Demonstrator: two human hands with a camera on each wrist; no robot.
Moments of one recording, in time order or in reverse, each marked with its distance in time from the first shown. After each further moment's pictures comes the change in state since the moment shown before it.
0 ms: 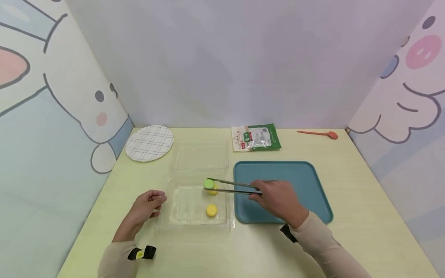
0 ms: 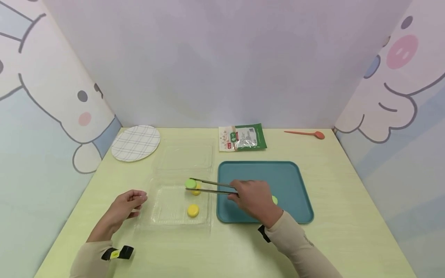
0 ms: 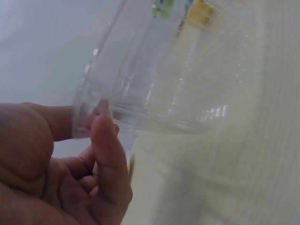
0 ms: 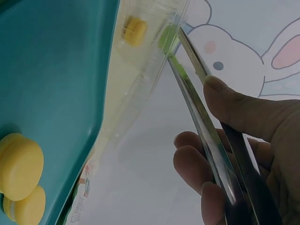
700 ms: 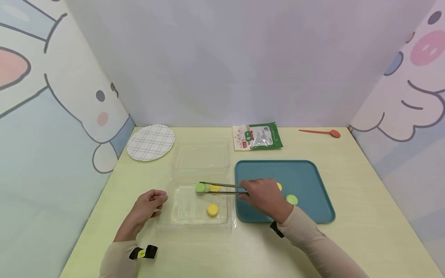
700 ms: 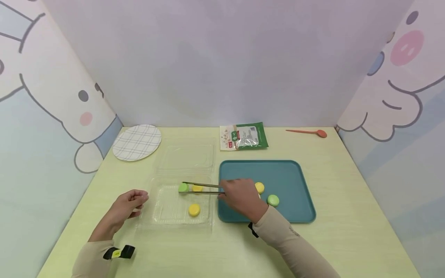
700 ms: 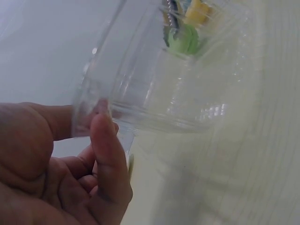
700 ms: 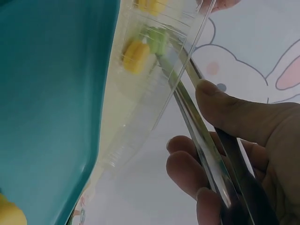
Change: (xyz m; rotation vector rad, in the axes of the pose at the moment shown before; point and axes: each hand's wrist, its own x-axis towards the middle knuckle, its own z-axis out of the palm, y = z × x) left_hand 0.001 -0.001 0.002 0.009 0.006 0.000; right_hand 0.020 -0.015 0.023 0.036 -0.099 -0.023
